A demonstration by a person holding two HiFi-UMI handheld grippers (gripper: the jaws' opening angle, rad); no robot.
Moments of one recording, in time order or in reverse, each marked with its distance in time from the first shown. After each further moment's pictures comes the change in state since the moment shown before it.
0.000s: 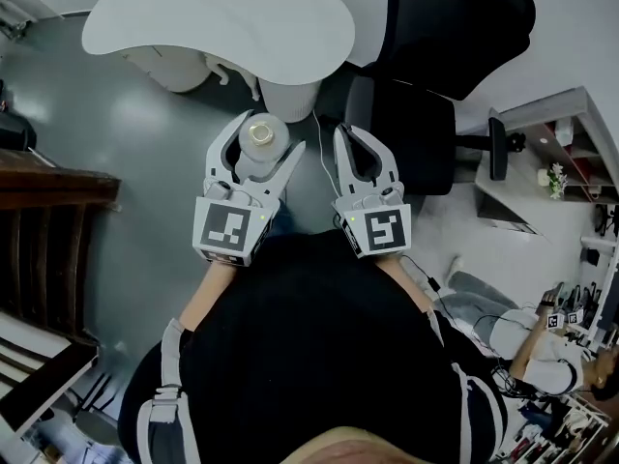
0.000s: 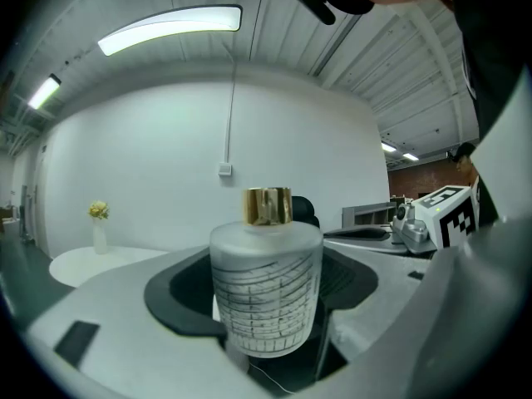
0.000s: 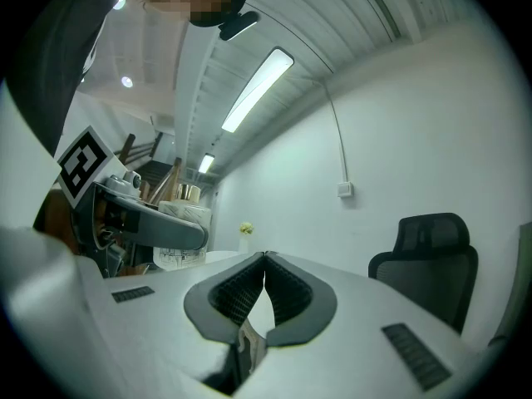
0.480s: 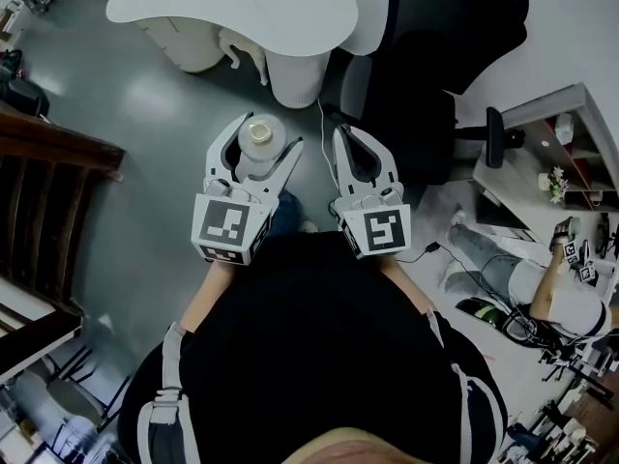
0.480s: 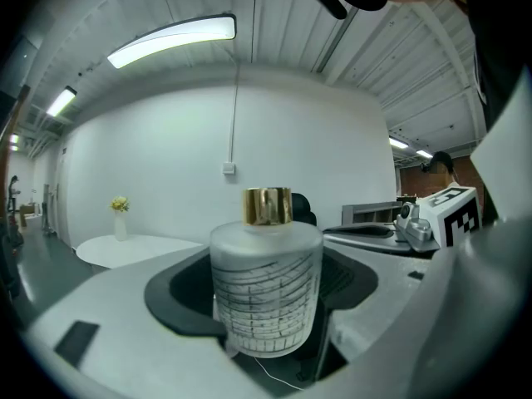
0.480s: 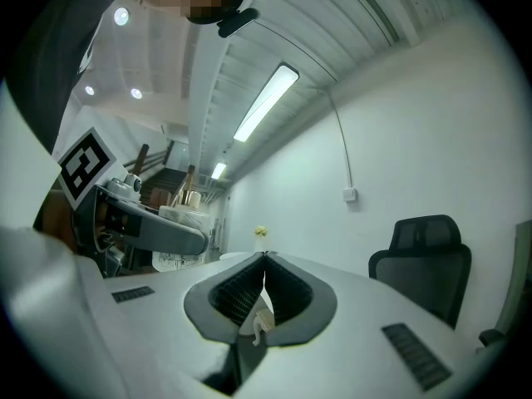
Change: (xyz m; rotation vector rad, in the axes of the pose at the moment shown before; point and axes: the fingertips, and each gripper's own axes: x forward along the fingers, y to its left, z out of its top) left arm -0.081 -0.089 -0.010 -0.007 0.002 0.083; right arm -0.112 0.030 0.013 0.011 -0.019 0.083
